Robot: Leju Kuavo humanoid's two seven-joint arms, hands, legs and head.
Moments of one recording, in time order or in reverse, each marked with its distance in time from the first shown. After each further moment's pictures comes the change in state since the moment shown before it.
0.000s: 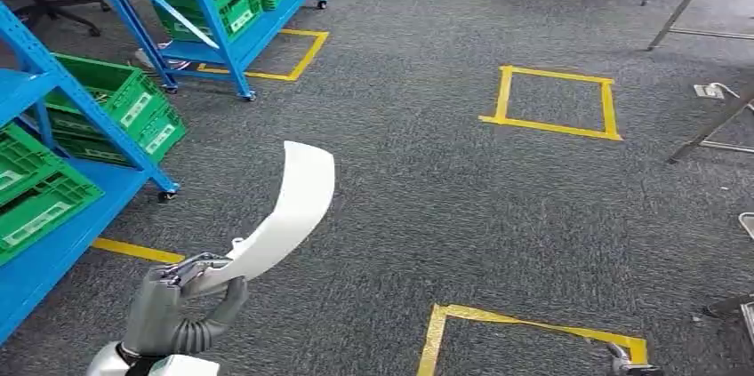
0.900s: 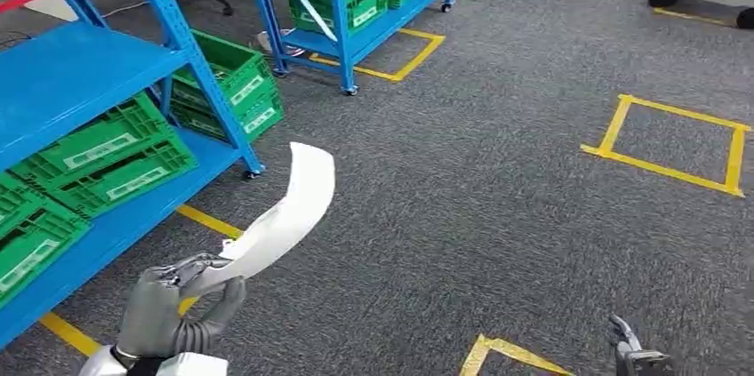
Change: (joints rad) left arm 0.001 0.000 0.002 -0.016 -0.068 -0.006 0.057; right arm 0.070 0.034 0.126 -0.211 -0.106 0.032 -0.022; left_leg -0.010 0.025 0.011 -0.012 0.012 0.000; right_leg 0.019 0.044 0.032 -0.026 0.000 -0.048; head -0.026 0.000
